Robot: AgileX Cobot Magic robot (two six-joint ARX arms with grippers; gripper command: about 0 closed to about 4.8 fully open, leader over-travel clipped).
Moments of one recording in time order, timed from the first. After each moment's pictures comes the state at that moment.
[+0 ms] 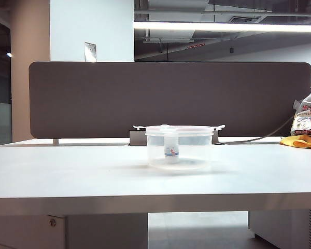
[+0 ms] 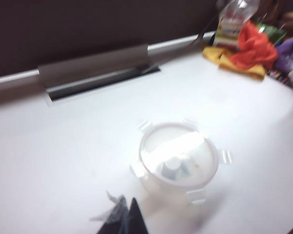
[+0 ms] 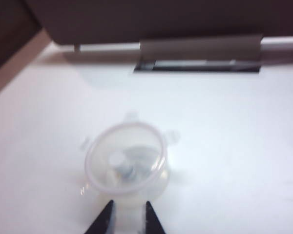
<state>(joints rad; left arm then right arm) -0.30 1.17 1.27 -0.43 0.26 -0.03 0.06 1.13 1.21 -0.46 -0.43 0.14</state>
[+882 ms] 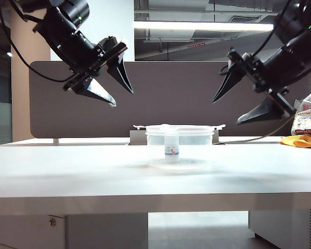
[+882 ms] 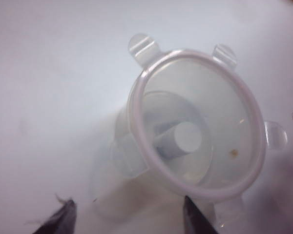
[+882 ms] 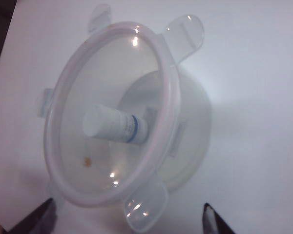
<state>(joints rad) -0.31 1.85 1.54 -0.42 0.43 -0.16 0.13 1.74 1.21 -0.18 -0.62 0.44</state>
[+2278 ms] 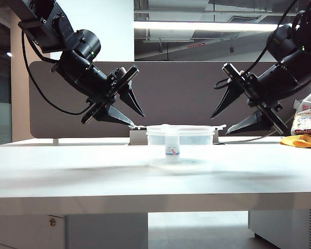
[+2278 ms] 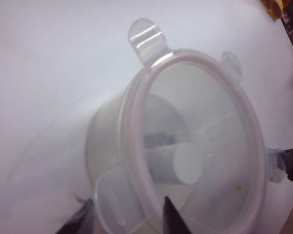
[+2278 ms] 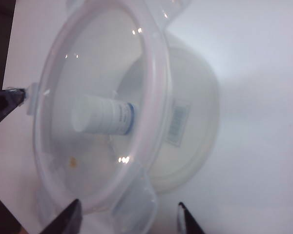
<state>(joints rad) -0.30 2.05 1.61 -0.30 0.58 -0.35 0.14 1.82 1.20 -0.15 -0.67 0.53</state>
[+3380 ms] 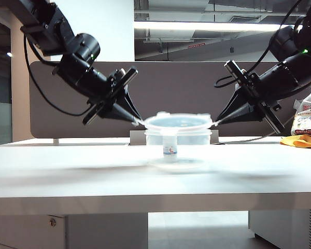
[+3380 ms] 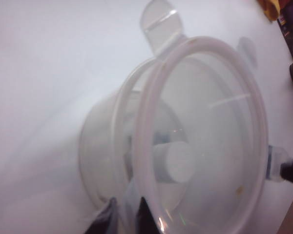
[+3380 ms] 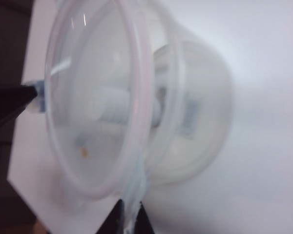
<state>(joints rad) -0.29 2.08 1.66 -0.31 0.63 -0.36 0.13 1.83 1.21 -0.10 -0.76 0.54</state>
